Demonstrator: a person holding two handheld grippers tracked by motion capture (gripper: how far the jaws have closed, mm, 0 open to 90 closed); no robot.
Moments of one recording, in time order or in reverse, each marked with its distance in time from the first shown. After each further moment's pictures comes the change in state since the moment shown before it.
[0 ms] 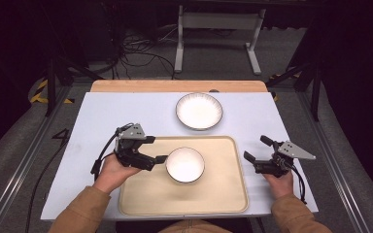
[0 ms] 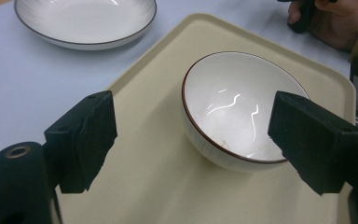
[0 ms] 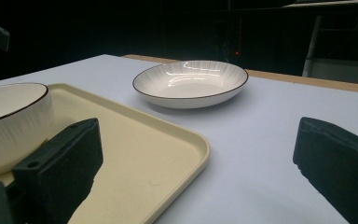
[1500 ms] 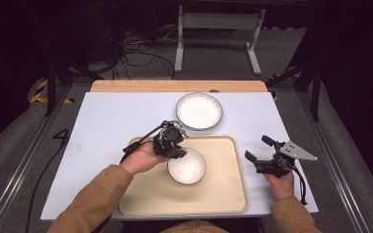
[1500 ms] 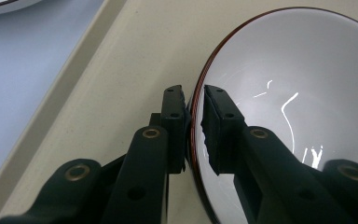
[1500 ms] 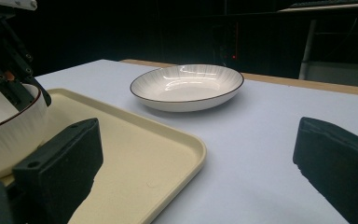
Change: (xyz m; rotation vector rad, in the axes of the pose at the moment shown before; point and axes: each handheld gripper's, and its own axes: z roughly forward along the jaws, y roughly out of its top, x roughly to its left) left arm -0.007 0.051 0.109 0.474 -0.011 0.089; right arm -0.001 -0.001 -0.003 -0.018 -0.011 0.006
